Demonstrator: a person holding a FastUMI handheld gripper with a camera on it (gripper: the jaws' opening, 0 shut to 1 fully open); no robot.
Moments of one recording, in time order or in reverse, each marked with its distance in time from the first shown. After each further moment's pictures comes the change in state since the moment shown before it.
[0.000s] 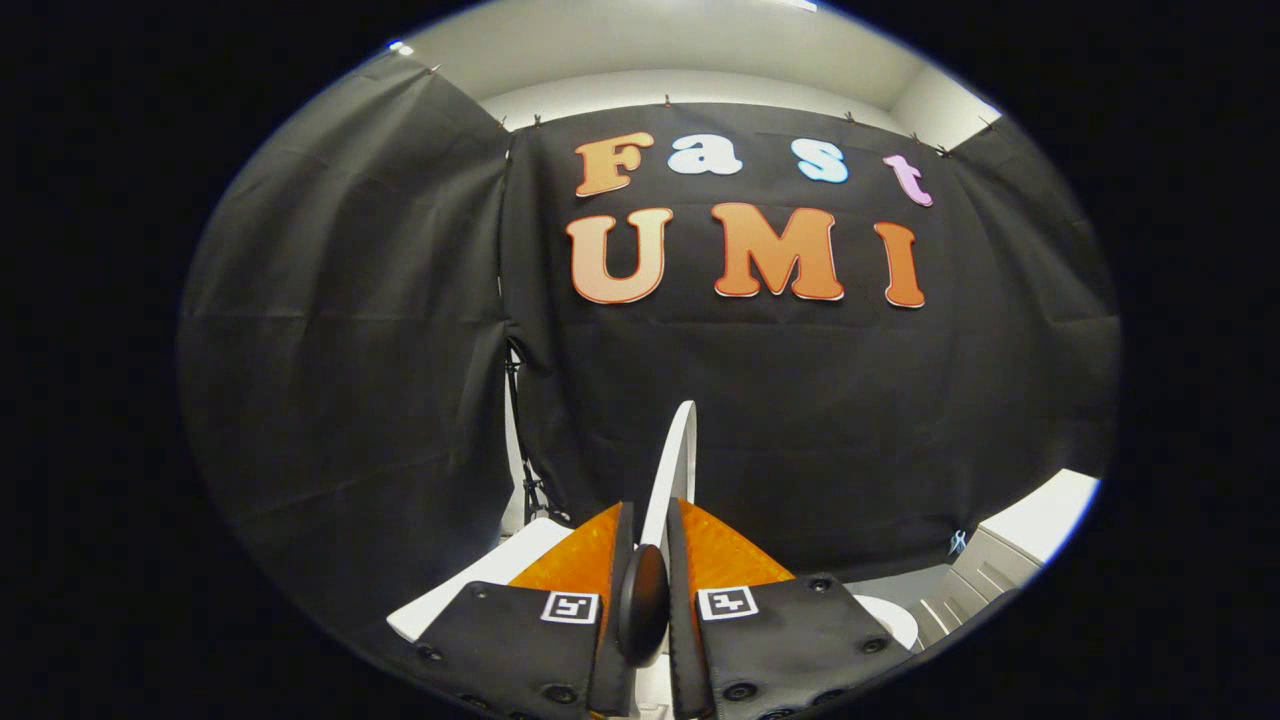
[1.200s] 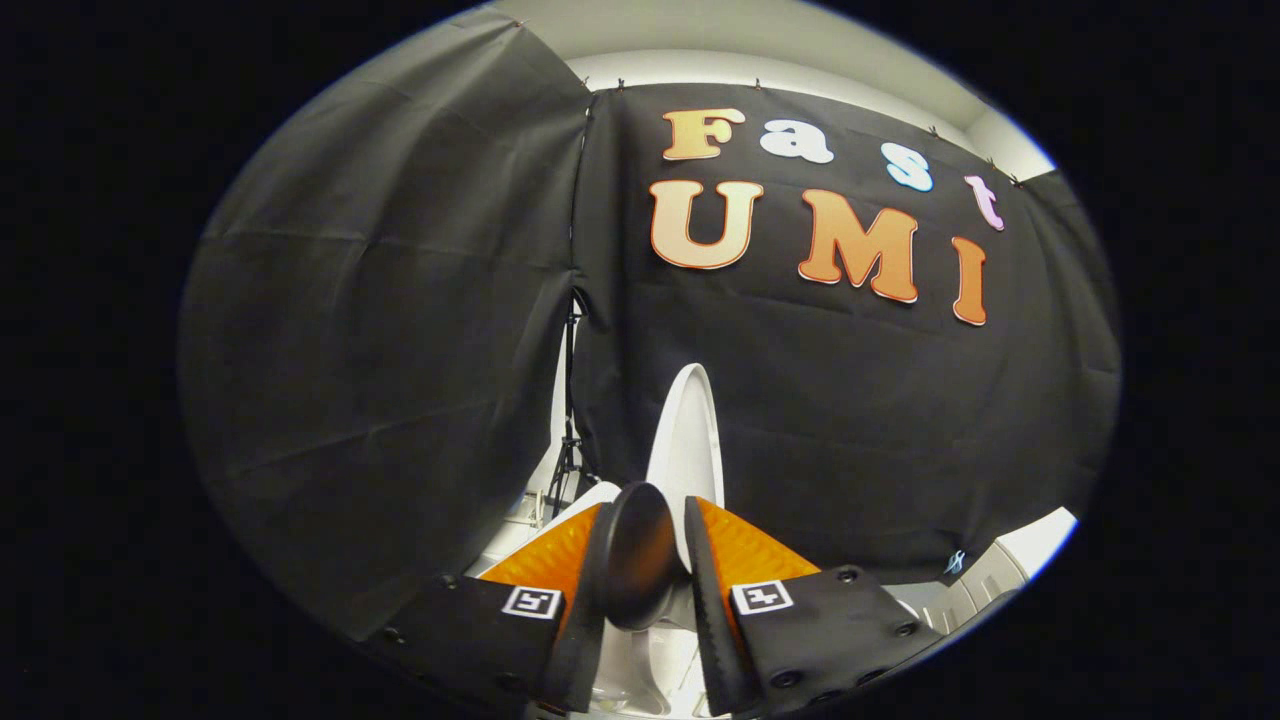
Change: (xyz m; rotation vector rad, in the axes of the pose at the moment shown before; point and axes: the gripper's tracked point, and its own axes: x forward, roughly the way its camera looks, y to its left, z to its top) arm 0.009 0.099 -0.045 -0.115 0.108 0.109
